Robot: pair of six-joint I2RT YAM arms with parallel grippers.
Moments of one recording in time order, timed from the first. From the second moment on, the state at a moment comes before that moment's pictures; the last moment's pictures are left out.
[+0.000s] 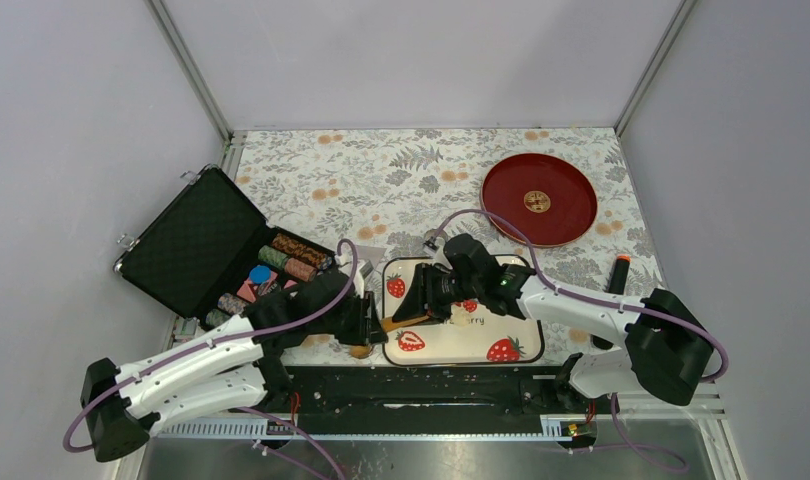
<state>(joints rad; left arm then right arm) -0.98 0.82 0.61 -0.62 0.12 -0.83 0.90 1.35 0.74 -0.05 -0.54 1.15</state>
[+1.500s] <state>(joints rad) -0.70 1.20 0.64 -0.45 0.24 -0.84 0.80 0.87 1.00 -0.92 -0.03 0.76</state>
